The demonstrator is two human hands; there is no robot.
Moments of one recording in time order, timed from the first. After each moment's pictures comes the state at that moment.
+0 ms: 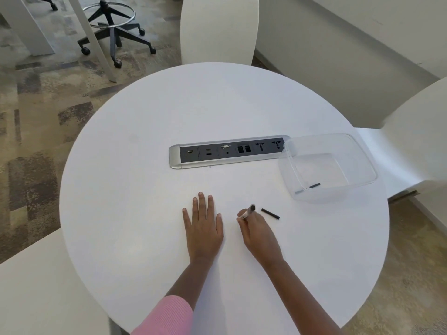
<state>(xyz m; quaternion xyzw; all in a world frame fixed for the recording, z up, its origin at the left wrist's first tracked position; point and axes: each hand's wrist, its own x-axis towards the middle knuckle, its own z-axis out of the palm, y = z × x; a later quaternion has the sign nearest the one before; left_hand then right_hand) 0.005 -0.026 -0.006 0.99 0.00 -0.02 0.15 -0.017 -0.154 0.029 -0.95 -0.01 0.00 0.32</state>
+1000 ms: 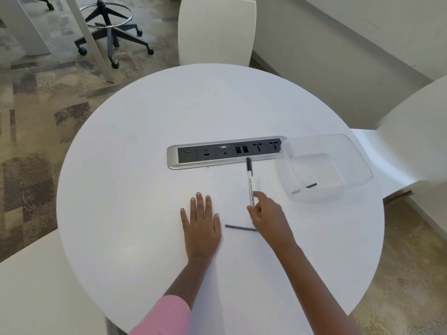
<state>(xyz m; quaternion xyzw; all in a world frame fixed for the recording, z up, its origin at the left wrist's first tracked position) 0.005 -0.027 -0.004 0.99 -0.01 -0.01 0.14 0.009 -0.170 0.072 -0.94 0.08 0.05 0.33</state>
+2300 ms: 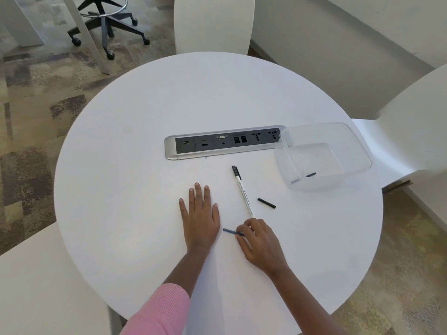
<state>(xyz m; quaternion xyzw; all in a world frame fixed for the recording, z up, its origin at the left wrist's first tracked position) 0.006 -0.025 -0.017 0.99 -0.01 -0.02 0.16 -0.054 -0.172 0.009 -0.97 -0.13 -0.06 0.20</state>
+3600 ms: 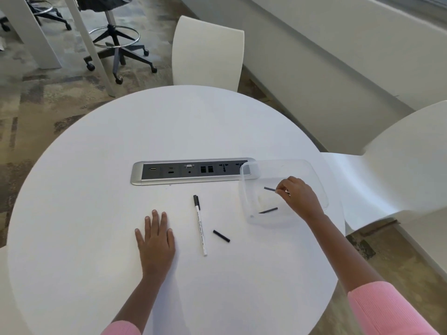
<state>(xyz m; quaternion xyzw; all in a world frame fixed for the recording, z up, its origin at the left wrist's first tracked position) 0.008 -0.061 0.009 0.97 0.12 -0.03 0.20 0.096 -0.382 0.085 -0.99 -0.03 -0.01 0.14</state>
